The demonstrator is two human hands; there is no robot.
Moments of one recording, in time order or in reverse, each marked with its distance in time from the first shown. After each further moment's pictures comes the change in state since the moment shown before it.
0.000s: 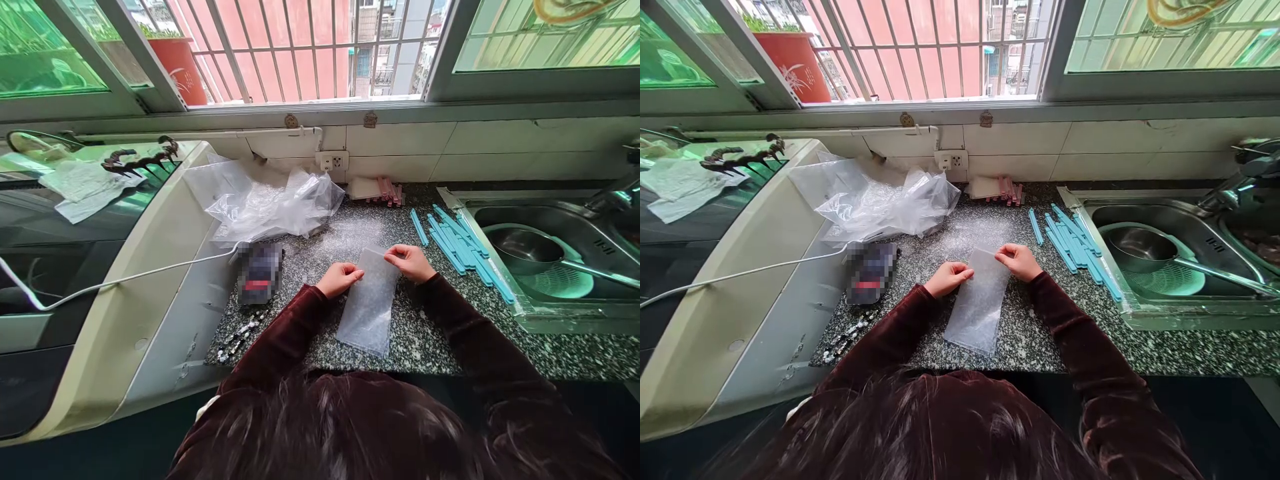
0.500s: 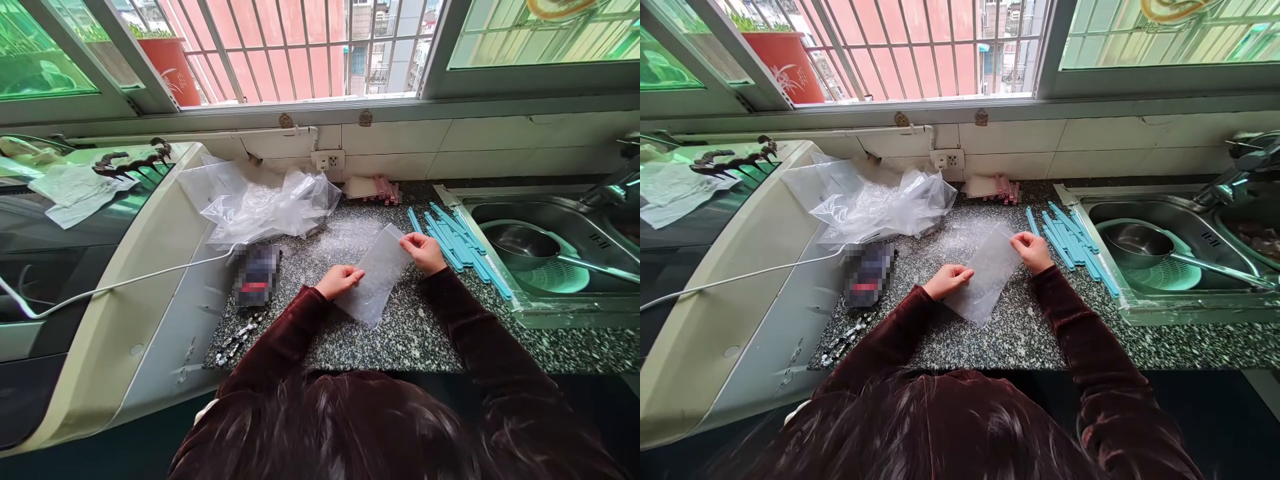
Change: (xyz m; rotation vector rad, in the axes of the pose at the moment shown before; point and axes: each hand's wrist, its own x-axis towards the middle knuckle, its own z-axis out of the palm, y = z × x) left_hand 0.000 -0.002 0.003 0.119 -0.056 -0.003; right_hand 0.005 0.016 -0.018 0.112 0.292 0.091
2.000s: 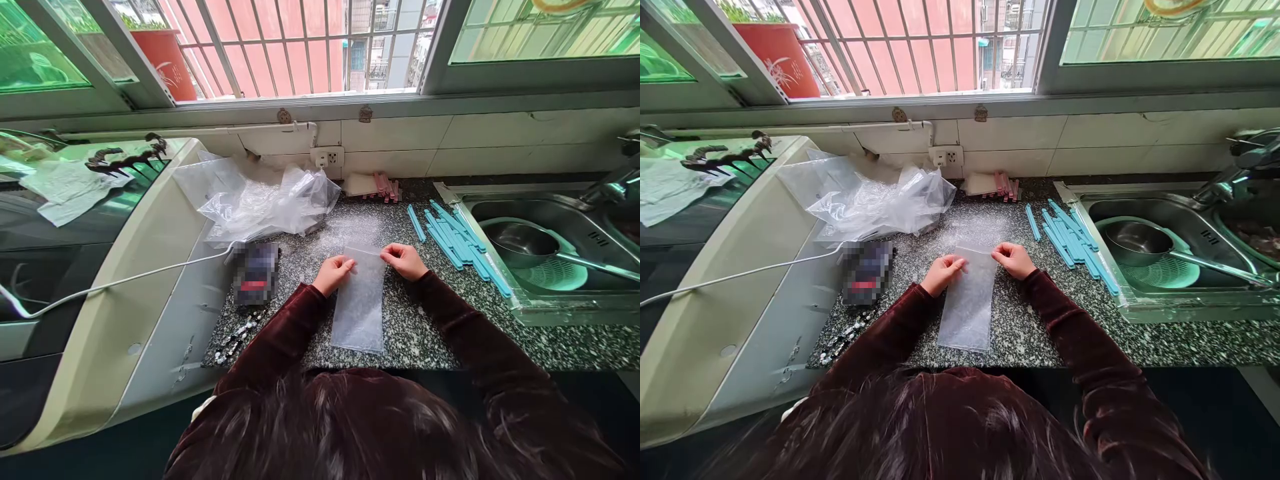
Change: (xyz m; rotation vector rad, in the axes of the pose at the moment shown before) left_hand 0.002 -0.002 0.002 -0.460 0.241 -0.064; right_hand -0.016 -0.004 0.029 -0.042 -0.264 -0.023
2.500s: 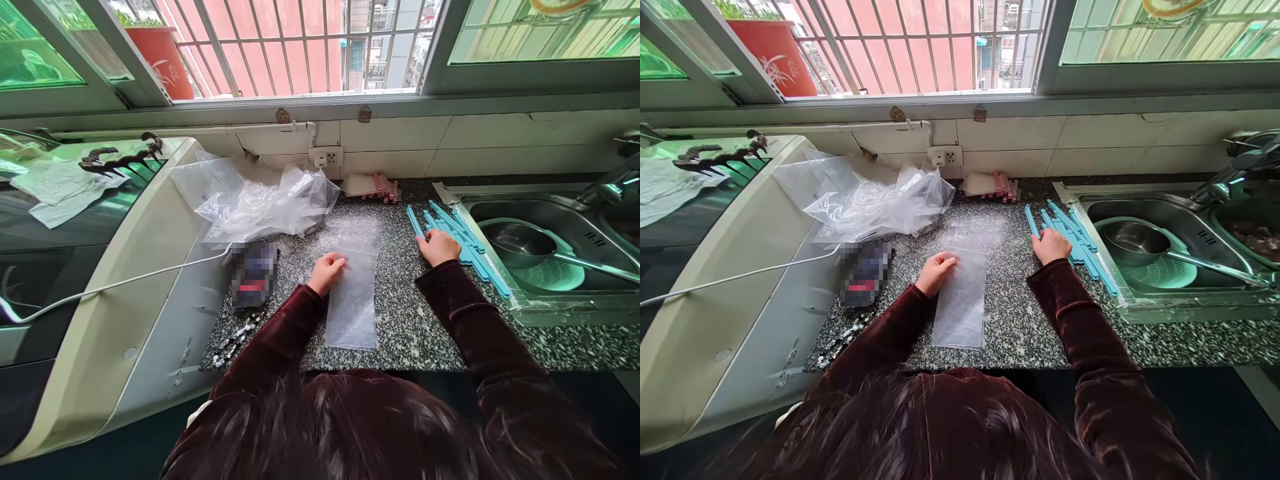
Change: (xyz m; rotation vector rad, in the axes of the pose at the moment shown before) left_hand 0.003 0.001 -0.008 -0.114 0.112 -0.032; right_hand 0.018 0.043 -0.067 -0.814 0.463 0.365
